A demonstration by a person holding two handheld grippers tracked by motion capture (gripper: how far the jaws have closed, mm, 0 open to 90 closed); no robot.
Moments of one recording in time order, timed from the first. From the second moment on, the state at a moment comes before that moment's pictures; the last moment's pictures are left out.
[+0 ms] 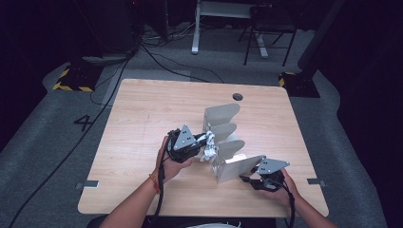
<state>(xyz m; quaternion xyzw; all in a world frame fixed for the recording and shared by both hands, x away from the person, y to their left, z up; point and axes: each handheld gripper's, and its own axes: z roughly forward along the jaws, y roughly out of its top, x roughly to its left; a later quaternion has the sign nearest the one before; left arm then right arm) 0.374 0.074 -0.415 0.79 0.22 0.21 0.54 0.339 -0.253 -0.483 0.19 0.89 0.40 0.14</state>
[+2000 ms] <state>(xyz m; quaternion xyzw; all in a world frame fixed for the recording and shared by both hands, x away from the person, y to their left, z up) 0.412 0.072 -0.401 0.80 0.21 0.22 0.52 0.338 -0.270 -0.463 0.21 0.85 0.44 0.17</state>
